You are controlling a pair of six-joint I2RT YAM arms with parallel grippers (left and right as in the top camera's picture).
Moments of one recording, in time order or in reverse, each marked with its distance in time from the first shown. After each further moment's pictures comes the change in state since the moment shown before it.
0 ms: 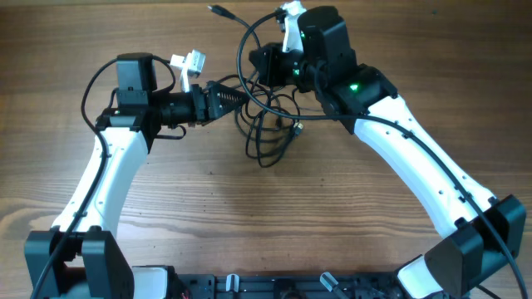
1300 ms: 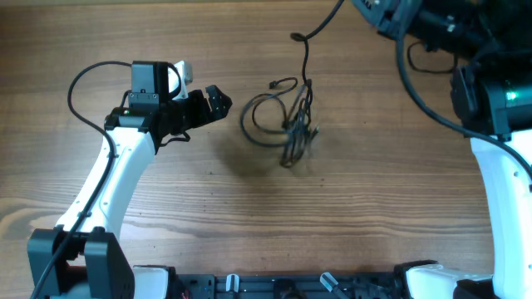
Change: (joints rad) left arm -0.049 0.000 0.000 -0.146 -0.714 0.000; right arm -0.379 -0.251 0.208 0.208 -0.610 0.288
